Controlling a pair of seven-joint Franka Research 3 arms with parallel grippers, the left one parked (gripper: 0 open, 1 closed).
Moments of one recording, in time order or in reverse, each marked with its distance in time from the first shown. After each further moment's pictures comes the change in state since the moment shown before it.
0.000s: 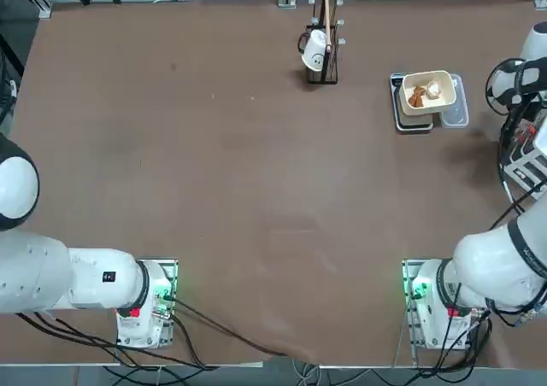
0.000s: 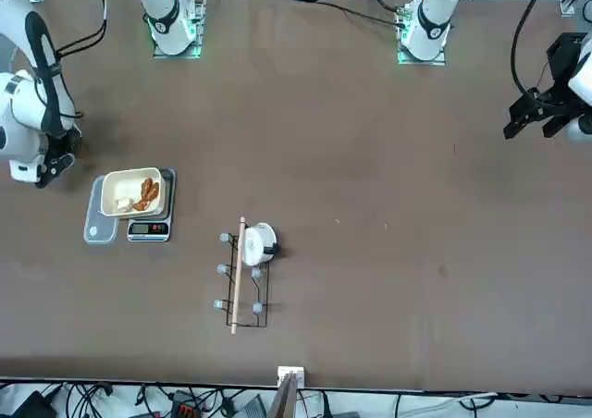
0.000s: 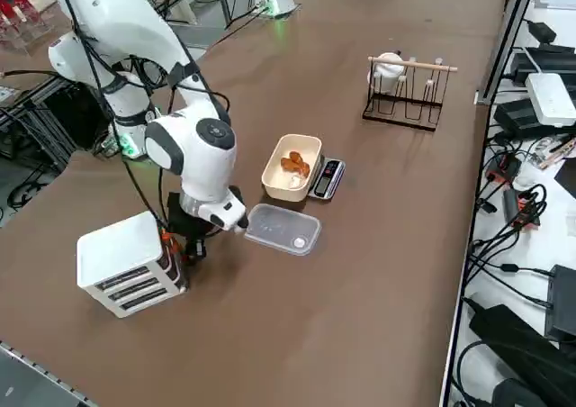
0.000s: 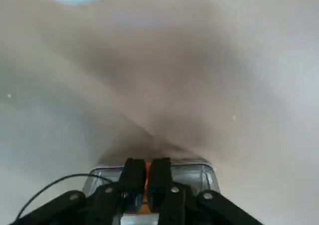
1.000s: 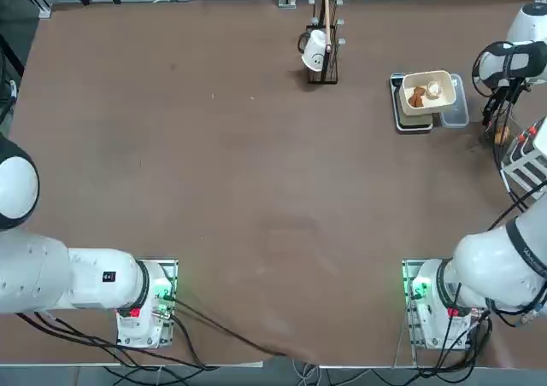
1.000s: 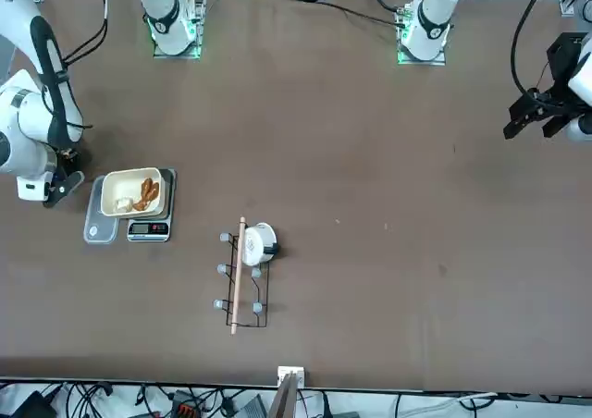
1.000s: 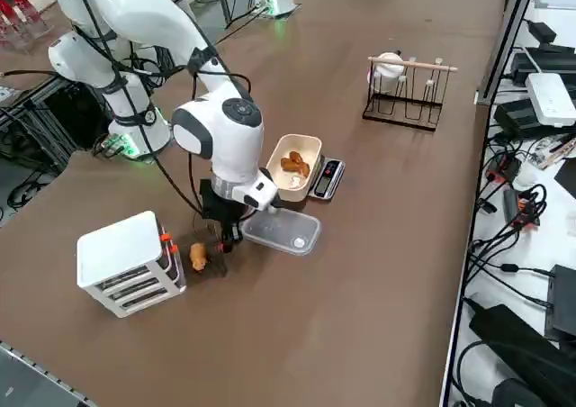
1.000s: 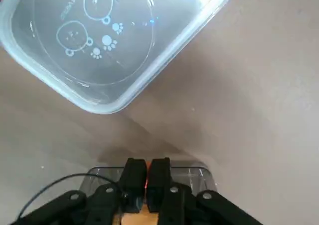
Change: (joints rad) arm 0.001 0.004 0.098 0.055 0.089 0.000 0.007
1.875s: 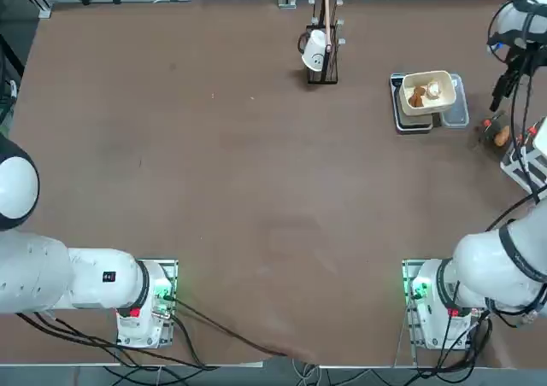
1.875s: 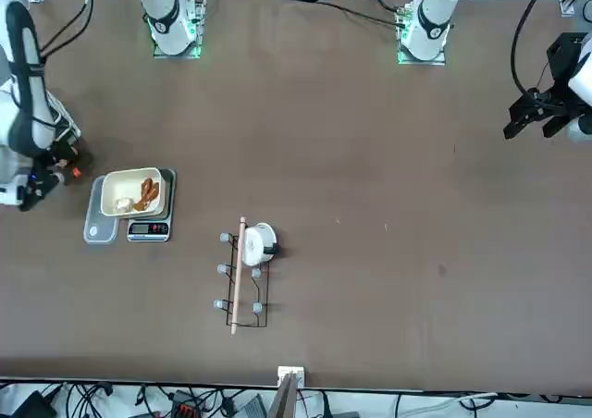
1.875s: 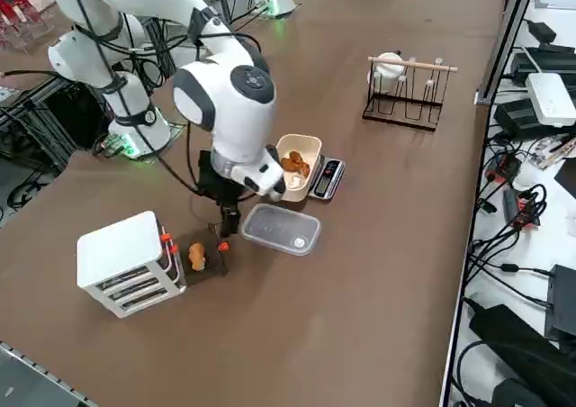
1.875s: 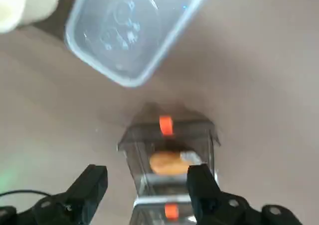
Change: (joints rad) arm -0.039 -0.054 0.031 0.194 0.106 -0.392 0.003
